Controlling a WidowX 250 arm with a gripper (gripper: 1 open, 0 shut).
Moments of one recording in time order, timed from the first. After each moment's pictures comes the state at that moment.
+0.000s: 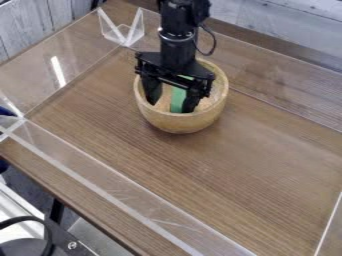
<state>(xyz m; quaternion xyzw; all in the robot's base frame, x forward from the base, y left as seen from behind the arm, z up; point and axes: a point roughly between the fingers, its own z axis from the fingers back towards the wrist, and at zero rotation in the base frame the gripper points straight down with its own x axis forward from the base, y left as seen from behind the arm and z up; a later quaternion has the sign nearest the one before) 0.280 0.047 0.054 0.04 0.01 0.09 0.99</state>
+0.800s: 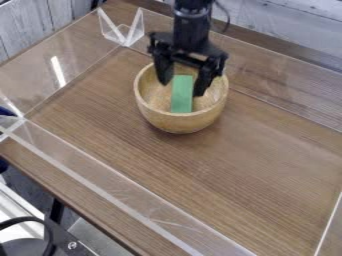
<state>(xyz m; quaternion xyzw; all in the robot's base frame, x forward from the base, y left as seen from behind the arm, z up) 0.302 0.038 0.078 0.03 0.02 0.07 1.00</state>
